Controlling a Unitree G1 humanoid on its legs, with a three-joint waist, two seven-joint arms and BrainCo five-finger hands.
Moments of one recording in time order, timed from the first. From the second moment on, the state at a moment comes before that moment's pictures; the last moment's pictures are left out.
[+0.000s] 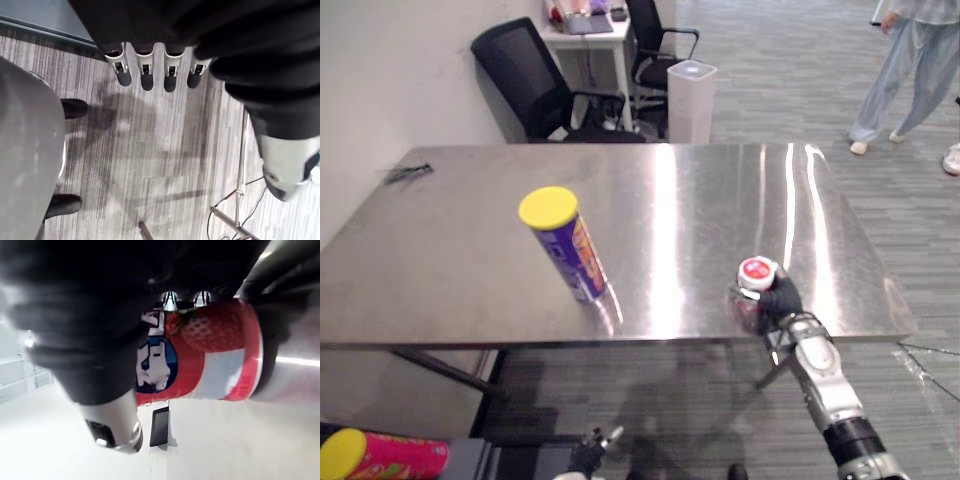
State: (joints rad) left arm 0.08 0.12 -0.04 1.11 -0.18 -0.21 -0.04; right arm -0.18 -0.21 0.12 0.29 0.20 -0.26 0.07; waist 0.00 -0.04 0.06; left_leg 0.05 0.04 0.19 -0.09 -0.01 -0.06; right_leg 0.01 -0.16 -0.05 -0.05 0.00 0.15
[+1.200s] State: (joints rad) left arm 0.10 0.11 0.08 1.10 -0.15 -0.19 -0.05; right arm 0.02 -0.22 -0.28 -0.27 0.25 -0.27 0.05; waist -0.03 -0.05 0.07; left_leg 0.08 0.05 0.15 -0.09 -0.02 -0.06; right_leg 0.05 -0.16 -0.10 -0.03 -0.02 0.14
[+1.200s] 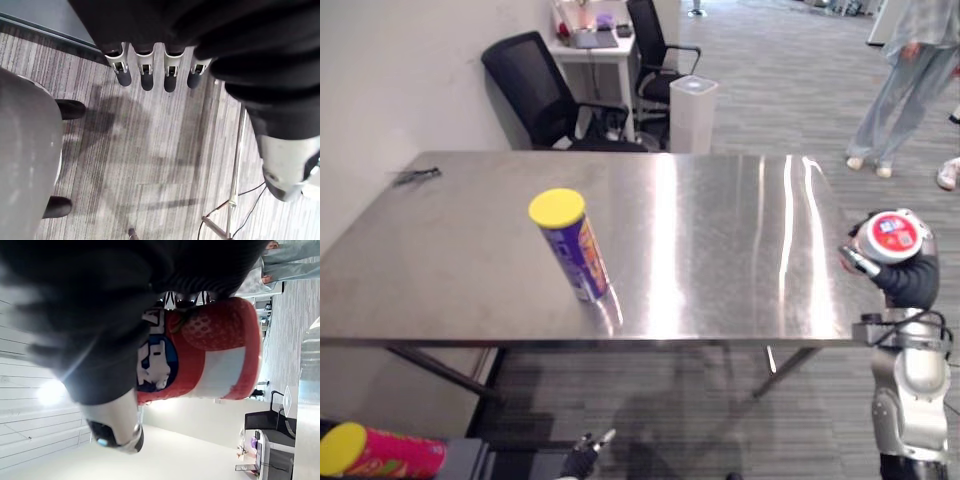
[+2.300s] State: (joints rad) left arm 0.13 0.13 0.25 1.10 -0.29 -0.14 -0.08; right arm -0.10 -0.19 -0.23 -0.14 0.27 -0.26 0.02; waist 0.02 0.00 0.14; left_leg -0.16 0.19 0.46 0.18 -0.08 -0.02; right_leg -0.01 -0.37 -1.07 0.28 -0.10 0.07
